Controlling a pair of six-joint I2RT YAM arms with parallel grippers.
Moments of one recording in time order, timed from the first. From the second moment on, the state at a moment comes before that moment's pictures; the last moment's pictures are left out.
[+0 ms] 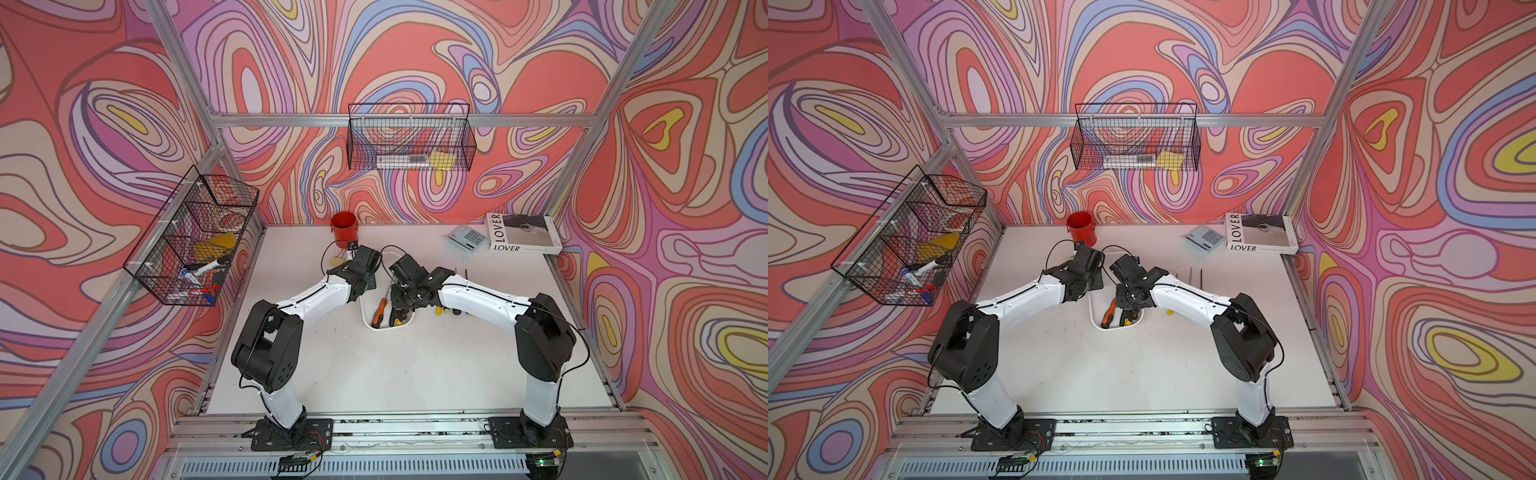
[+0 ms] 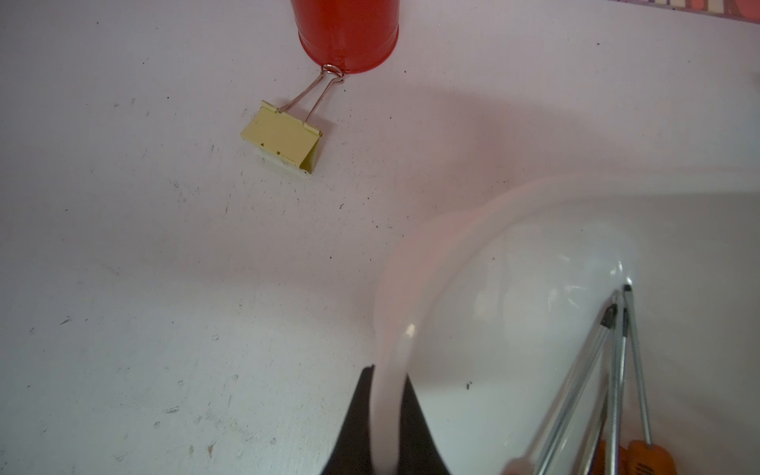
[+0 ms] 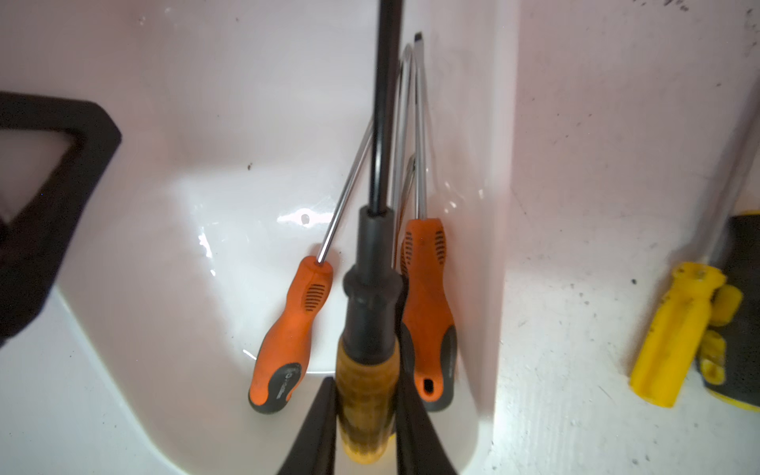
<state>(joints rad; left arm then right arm) -0.48 1.74 1.21 -0.41 -0.38 -0.53 0.77 1.89 1.50 -0.65 0.08 0.65</state>
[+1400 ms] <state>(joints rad) -0.48 1.74 1.21 -0.41 -0.39 -0.52 0.56 2.03 1.48 -0.78 0.06 0.63</state>
